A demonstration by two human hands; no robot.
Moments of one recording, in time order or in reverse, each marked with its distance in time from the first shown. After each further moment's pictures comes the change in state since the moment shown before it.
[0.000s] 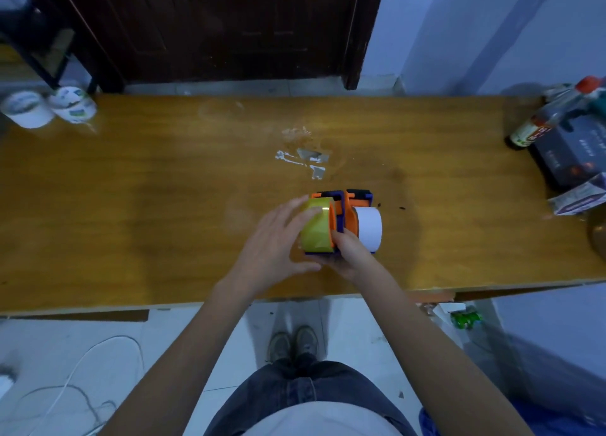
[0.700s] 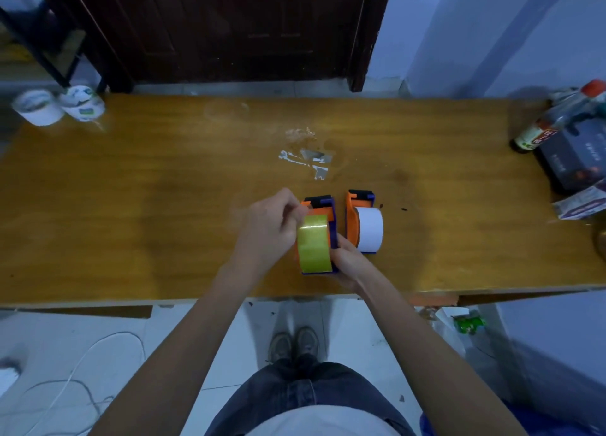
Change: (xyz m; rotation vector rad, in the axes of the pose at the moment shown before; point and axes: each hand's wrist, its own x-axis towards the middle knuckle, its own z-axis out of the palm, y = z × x) left_hand 0.012 0.016 -0.026 -0.321 0.297 -0.163; right_hand -0.008 0.014 -0.008 -0.234 -0.137 -0.024
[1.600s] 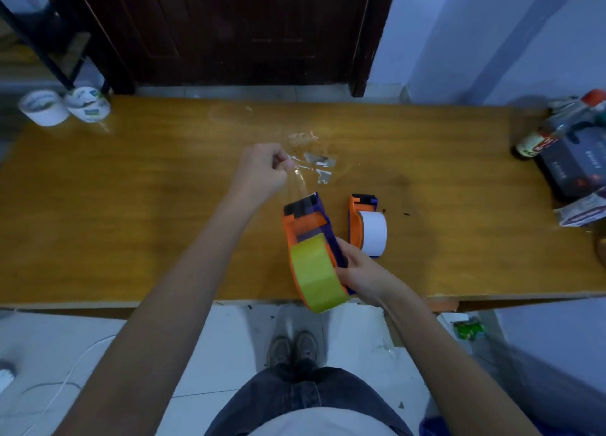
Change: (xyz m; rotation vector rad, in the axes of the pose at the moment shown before) left_hand 0.077 -0.015 -0.026 -0.030 -0.044 -0.358; right_hand -0.049 -0.020 0.012 -0.301 -0.224 -0.171
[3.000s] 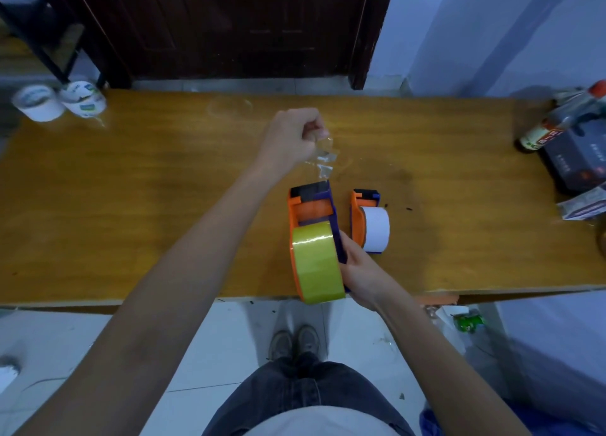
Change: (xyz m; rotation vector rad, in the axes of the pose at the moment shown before) left_hand 0.033 0.033 0.012 0.091 -0.018 0.279; right_hand -0.003 -0.004 0.016 0.075 0.086 -0.041
